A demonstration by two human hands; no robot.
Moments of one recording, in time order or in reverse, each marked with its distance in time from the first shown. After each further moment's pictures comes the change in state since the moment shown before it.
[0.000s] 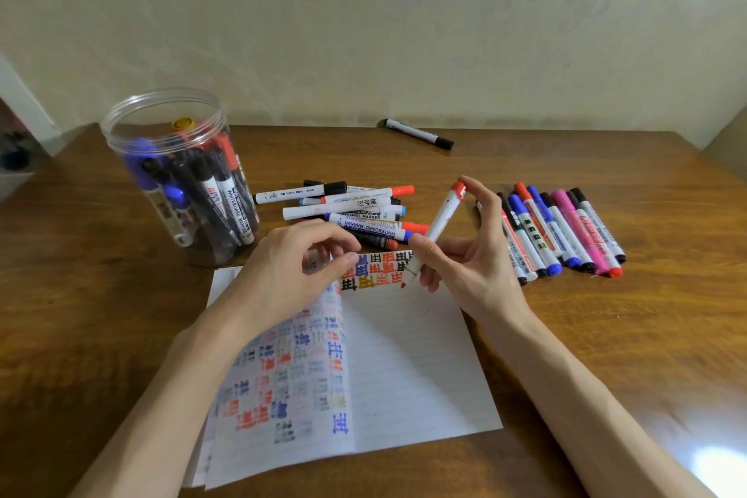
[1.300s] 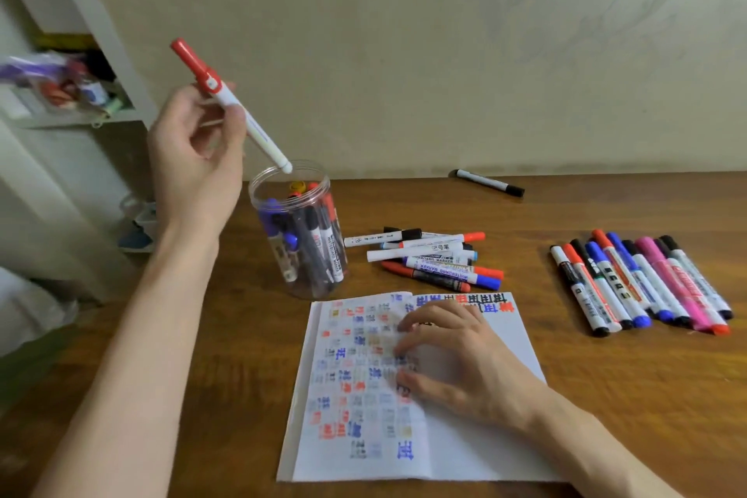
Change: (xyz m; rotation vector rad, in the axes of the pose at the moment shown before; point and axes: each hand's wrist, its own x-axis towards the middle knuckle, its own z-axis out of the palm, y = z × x) left_hand 0.009 0.027 -0.173 -0.206 0.960 0.047; right_hand -0.019 0.017 0.046 -0.627 -0.558 -0.466
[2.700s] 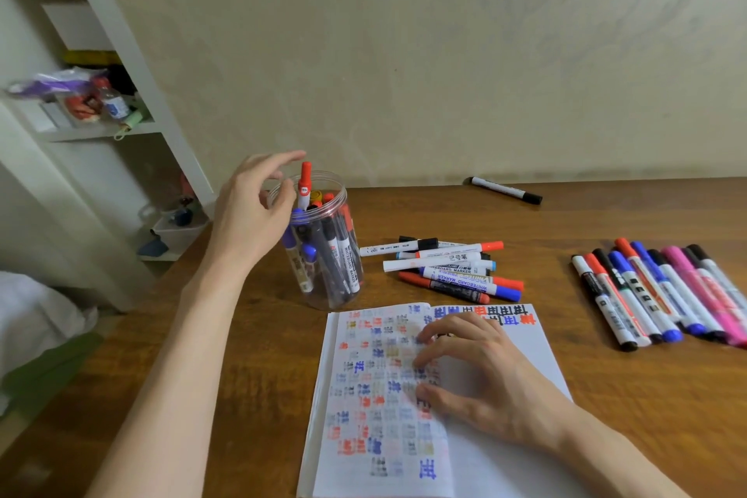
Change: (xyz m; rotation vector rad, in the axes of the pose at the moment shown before) left_hand -0.003 -0.055 -0.002 0.478 -0.373 0.085; right_hand 0.000 0.000 0.000 0.065 0.009 0.022
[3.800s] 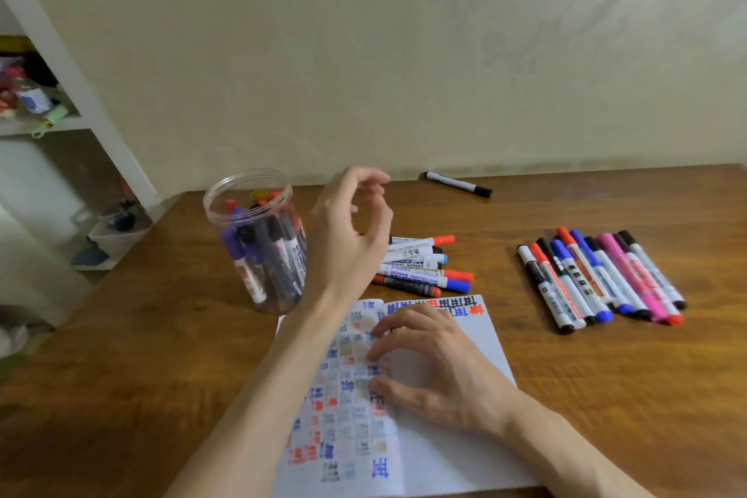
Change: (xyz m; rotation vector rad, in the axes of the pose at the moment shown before) left_hand -0.041 0.113 0.112 -0.395 0.098 0.164; right_hand 0.000 0.000 -0.002 0.027 0.050 0.015
